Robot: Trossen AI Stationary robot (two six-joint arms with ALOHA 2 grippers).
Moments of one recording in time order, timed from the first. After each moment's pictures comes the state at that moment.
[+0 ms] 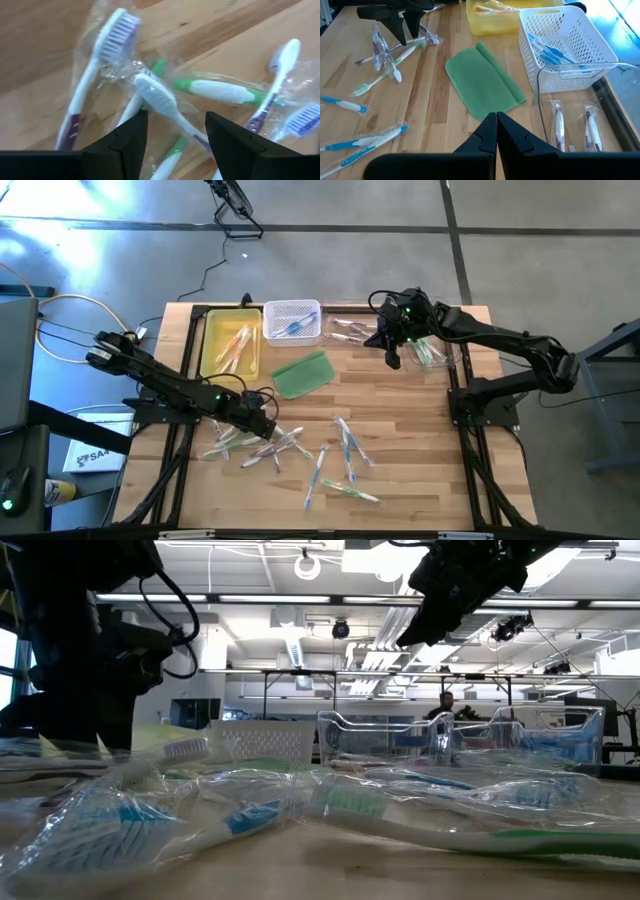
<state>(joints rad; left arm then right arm) -0.33 1.31 0.58 -0.37 -0.13 -1.47 -0.56 1.25 0.95 -0.37 -0.44 -0.29</state>
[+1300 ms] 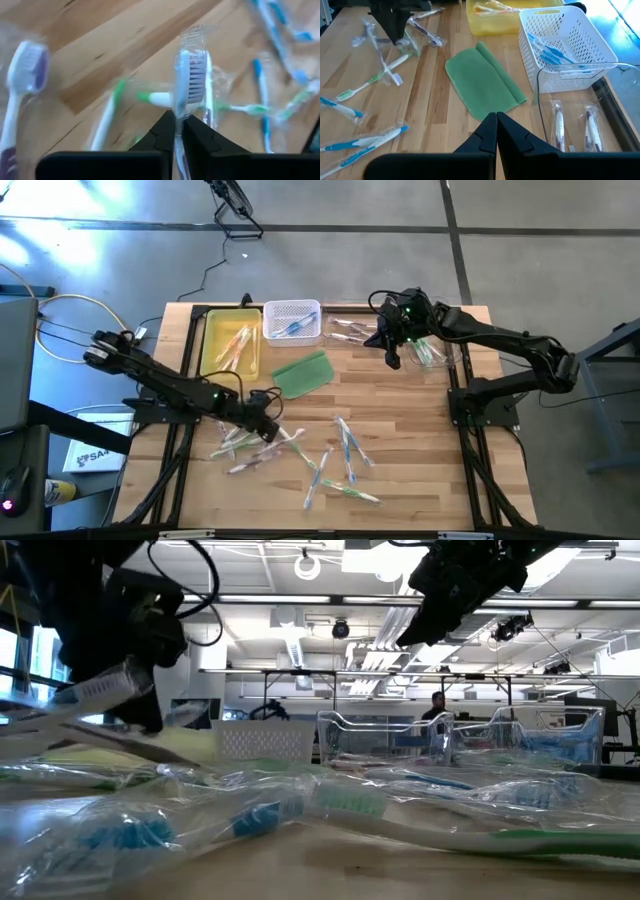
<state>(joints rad) -0.33 1.27 0.58 -0.18 -0.15 -1.27 -0.56 1.25 0.95 -0.37 -0.44 -0.29</state>
